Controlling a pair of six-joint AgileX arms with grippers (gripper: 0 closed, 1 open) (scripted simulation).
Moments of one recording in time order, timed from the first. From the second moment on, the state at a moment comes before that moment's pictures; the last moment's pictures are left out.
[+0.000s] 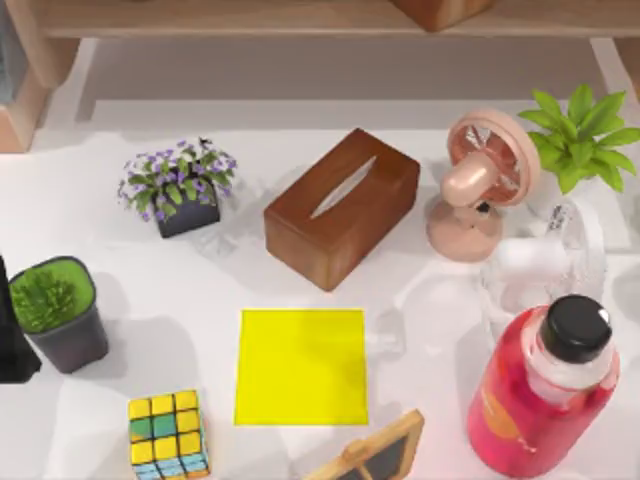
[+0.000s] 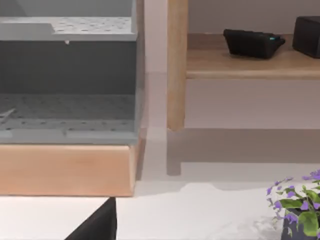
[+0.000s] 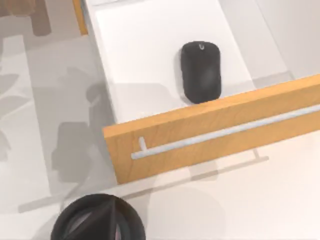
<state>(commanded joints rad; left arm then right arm) 0.00 0.00 0.00 0.00 0.00 0.00 -0.31 1.16 1.14 -0.76 0.03 -0.03</state>
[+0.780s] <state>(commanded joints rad) 0.00 0.00 0.00 0.00 0.00 0.00 -0.37 2.48 2.36 -1.32 0.00 -0.12</state>
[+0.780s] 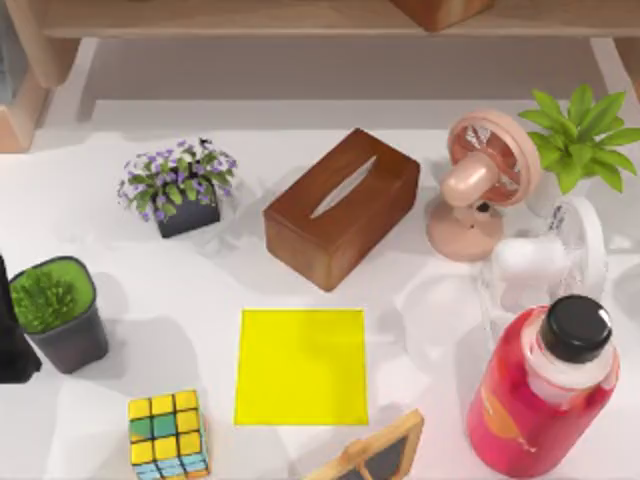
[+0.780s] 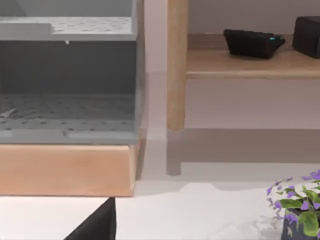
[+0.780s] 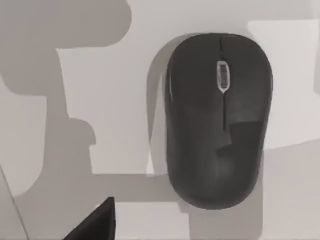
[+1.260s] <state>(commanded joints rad) 0.00 0.00 0.00 0.00 0.00 0.00 -0.36 2.59 2.47 -1.35 0.00 -0.13</state>
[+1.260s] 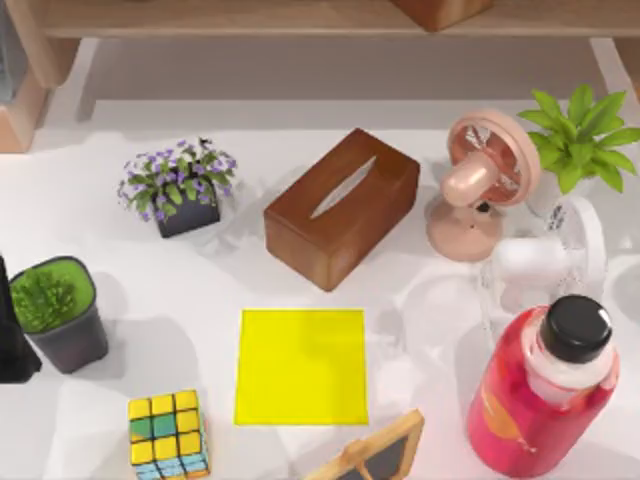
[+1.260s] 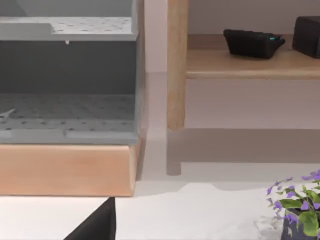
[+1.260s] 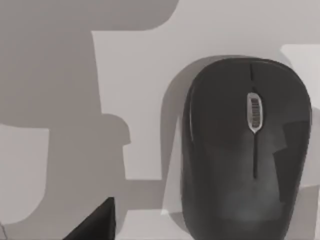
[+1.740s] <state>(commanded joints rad) 0.00 0.00 0.00 0.00 0.00 0.00 -0.37 2.57 2.39 -1.30 -0.01 -0.13</state>
